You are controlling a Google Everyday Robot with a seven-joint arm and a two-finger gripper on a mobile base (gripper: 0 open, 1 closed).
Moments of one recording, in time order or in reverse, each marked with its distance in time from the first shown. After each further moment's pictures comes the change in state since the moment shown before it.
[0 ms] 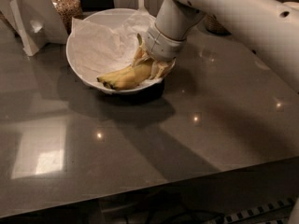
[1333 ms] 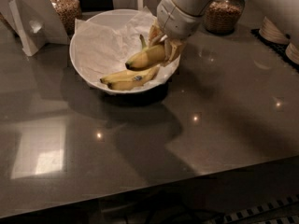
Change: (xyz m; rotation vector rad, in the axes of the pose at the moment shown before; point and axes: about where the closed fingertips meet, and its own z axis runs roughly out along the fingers) arm 0.007 -0.014 -0.071 0.105 0.108 -0.010
